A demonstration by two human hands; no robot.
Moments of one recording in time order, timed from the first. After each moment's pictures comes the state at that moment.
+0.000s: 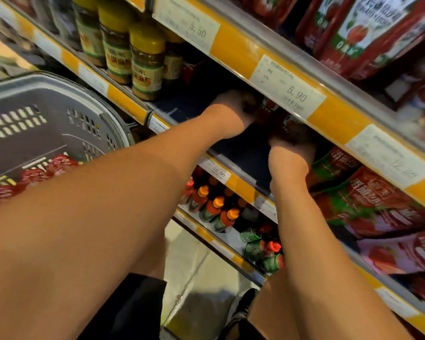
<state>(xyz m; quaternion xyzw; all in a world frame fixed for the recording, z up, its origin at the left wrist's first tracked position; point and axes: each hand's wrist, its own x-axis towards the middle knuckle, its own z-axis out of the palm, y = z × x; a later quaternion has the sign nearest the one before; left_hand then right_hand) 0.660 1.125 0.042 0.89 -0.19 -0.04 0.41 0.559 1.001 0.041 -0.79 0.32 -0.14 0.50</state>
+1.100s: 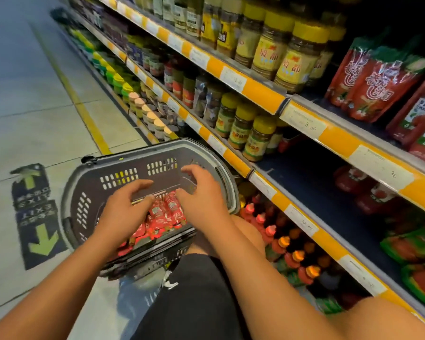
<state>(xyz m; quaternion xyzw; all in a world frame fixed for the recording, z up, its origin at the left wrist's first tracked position) 0.416 1.503 -0.016 0.85 0.18 0.13 0.48 0.476 1.316 0.052 -0.88 -0.18 0.07 0.44</state>
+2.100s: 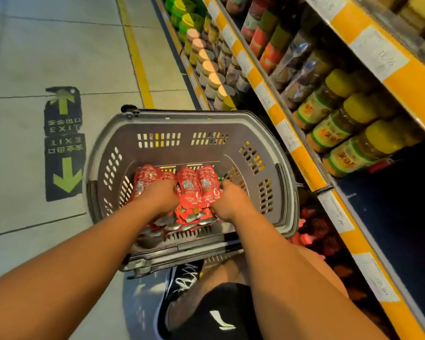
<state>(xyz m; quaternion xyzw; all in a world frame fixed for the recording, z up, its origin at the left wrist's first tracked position) 0.490 1.563 -0.154 0.90 0.27 -0.21 0.29 0.572 1.394 -0.079 -0.93 -0.15 0.31 0.12</state>
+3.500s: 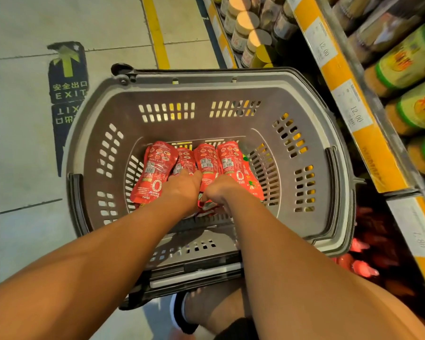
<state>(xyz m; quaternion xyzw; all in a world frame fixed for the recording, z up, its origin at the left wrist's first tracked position) 0.522 1.541 -0.211 0.90 0.24 -0.33 0.17 0.597 1.455 -0.179 -0.84 -0.03 0.52 0.16</state>
